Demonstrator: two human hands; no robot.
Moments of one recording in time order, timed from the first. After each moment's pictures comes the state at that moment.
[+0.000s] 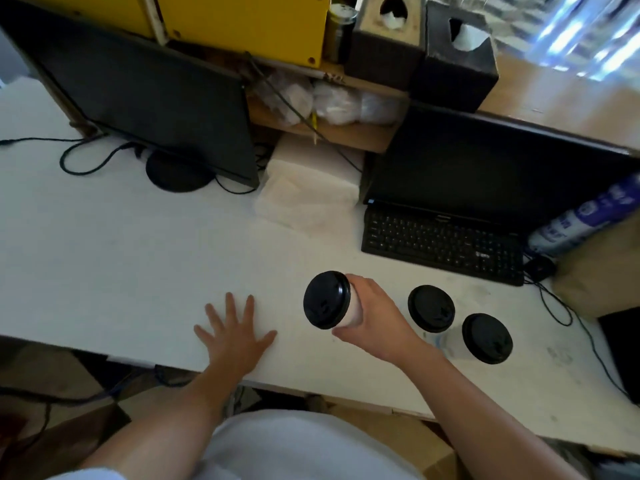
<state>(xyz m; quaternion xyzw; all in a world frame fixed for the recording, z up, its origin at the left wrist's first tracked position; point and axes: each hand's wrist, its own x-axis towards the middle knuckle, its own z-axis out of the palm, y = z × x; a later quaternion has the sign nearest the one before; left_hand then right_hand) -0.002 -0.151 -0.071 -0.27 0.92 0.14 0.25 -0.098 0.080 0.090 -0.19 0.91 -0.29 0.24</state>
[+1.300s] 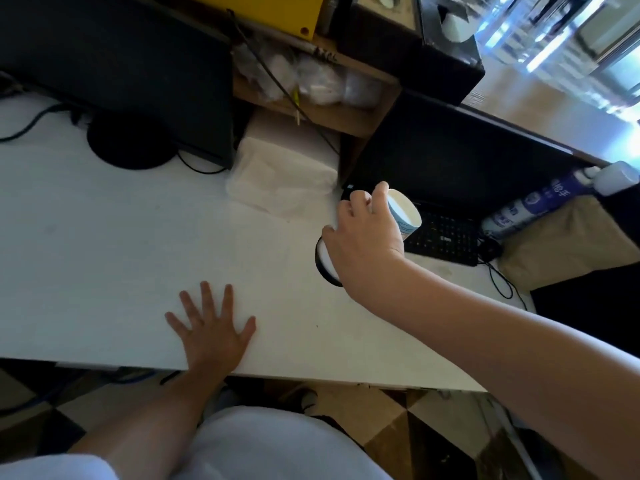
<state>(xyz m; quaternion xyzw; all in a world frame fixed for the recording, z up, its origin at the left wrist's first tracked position) 0.010 -0.160 -0.110 -0.25 0.95 0.14 0.16 -0.109 -0.029 0.218 -0.30 0.83 0.46 0.11</state>
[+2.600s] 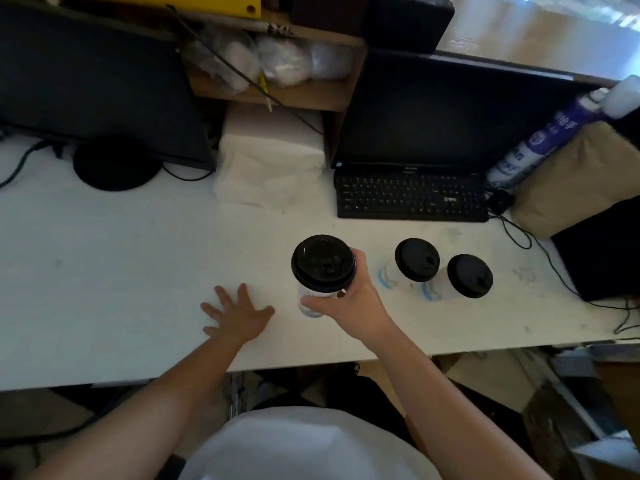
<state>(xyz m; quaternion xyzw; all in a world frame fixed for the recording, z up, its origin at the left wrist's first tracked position) -0.038 -0.153 -0.037 -0.29 0.84 0.29 0.34 -0.053 0.040 0.085 0.05 0.82 -0.53 0.19</state>
